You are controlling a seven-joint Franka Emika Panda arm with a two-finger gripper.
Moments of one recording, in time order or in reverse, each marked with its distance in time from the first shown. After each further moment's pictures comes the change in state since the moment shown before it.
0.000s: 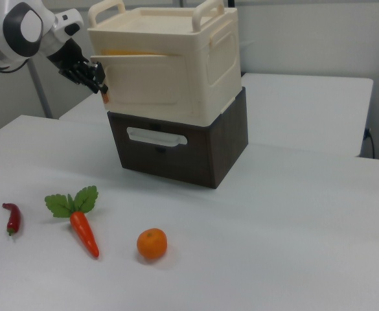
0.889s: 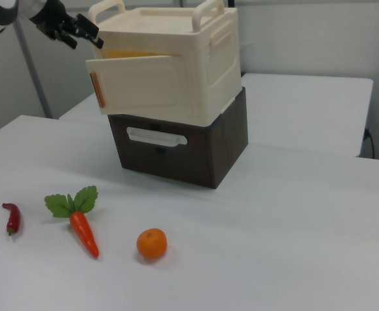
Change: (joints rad) arm -0.006 -0.088 -0.005 0.070 0.000 0.037 0.000
